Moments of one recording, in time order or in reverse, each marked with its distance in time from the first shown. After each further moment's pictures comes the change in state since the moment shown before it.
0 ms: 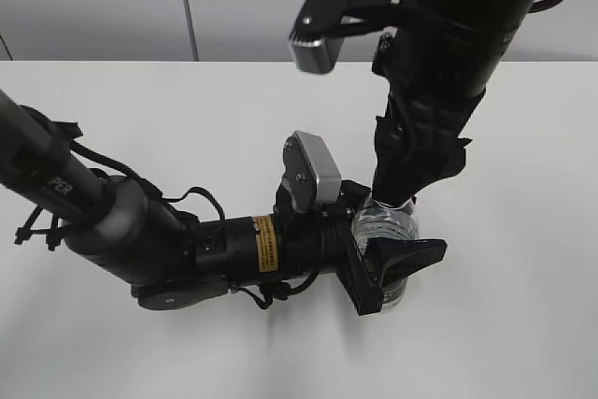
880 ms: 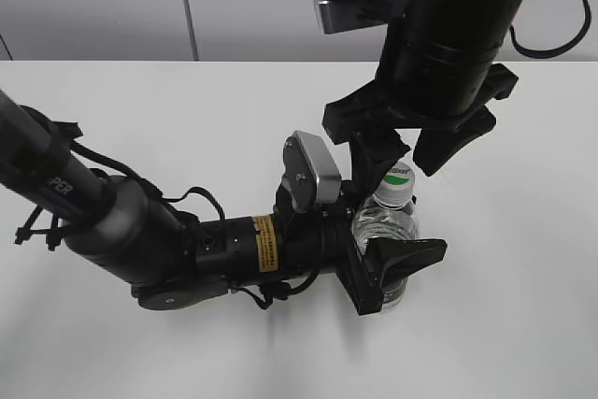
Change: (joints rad) left arm 0.000 0.000 0.000 0.000 0.000 -0.002; right arm 0.000 0.045 0.000 -0.026 0.000 0.912
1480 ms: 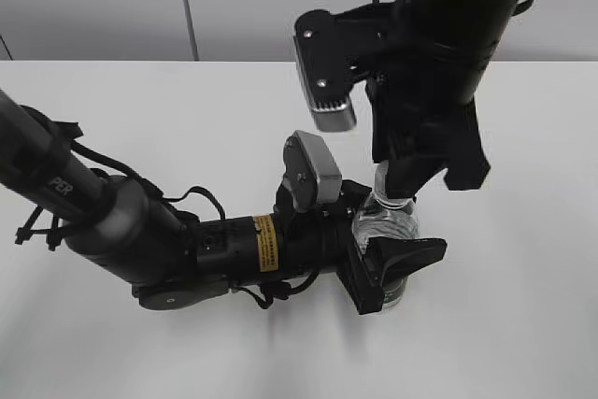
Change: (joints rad) left arm 0.000 0.000 -0.002 -0.003 0.004 -0.003; right arm 0.003 0.007 -0.006 -0.039 -0.001 -1.222
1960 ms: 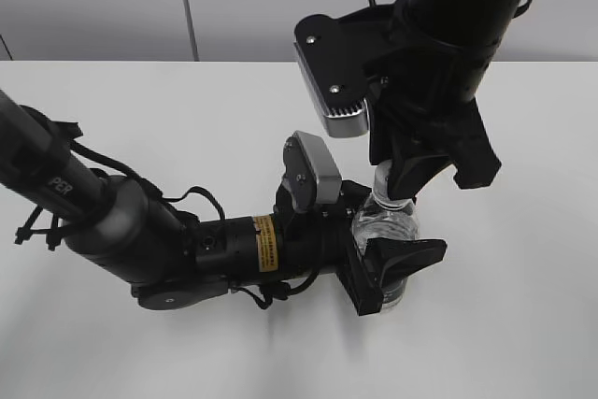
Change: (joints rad) left arm 0.000 0.000 0.000 0.003 -0.002 0.002; right arm -0.004 -0.003 -0.002 0.052 0.001 -0.196
